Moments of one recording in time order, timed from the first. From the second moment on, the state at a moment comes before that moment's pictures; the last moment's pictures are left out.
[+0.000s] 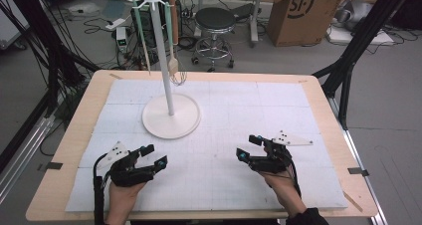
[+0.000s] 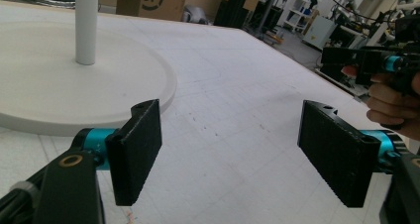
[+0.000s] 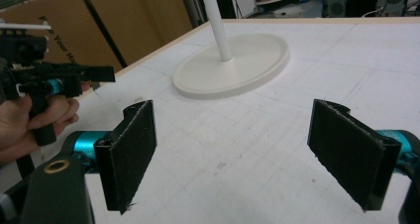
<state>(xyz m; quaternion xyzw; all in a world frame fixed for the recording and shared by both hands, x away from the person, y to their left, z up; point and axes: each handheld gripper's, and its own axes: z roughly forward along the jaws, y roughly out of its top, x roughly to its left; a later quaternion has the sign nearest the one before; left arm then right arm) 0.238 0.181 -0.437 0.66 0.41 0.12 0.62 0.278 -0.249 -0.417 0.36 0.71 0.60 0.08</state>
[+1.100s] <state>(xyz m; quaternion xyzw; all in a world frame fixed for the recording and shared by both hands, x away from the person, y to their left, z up) 0.244 0.168 -0.446 0.68 0.39 0.11 0.61 0.248 -0.277 -0.435 0.38 0.72 0.58 0.10</state>
